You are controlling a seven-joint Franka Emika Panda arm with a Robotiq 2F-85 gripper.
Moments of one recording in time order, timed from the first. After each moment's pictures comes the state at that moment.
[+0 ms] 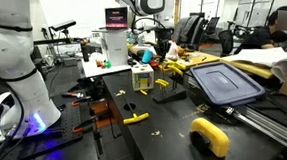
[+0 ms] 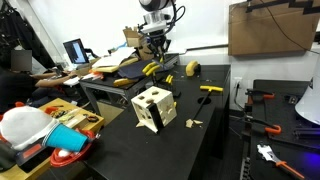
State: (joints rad) arm 0.01 0.29 -0.12 -1.84 0.03 2.14 1.11
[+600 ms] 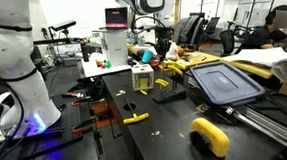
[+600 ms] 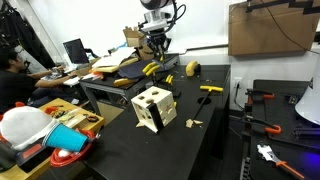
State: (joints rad) arm 0.01 0.28 -0.12 -1.85 0.03 2.14 1.11
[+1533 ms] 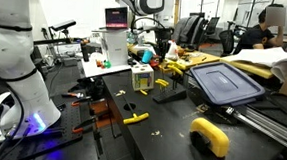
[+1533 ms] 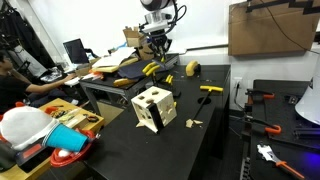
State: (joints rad) arm 0.01 0.28 -0.12 -1.86 0.03 2.14 1.11
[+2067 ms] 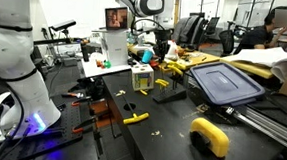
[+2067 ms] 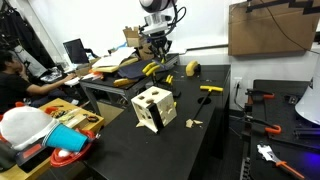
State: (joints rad) arm 0.01 0.29 -0.12 -1.86 0.03 2.14 1.11
